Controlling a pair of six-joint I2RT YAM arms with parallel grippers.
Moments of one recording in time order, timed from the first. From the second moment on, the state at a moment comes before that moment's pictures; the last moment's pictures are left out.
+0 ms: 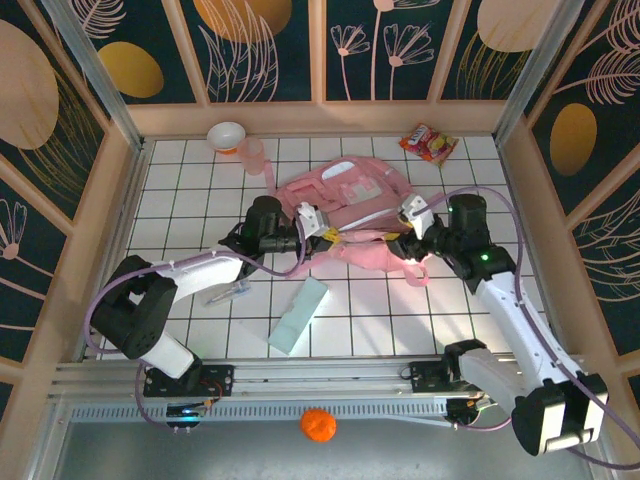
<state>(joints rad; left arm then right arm) -0.64 1.57 0.80 0.43 0.67 0.21 0.23 0.94 0.79 -0.43 -0.51 -0.39</state>
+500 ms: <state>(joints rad) -0.64 1.61 0.86 0.49 0.67 -0.20 0.71 0.89 0.90 -0.62 -0.04 0.63</state>
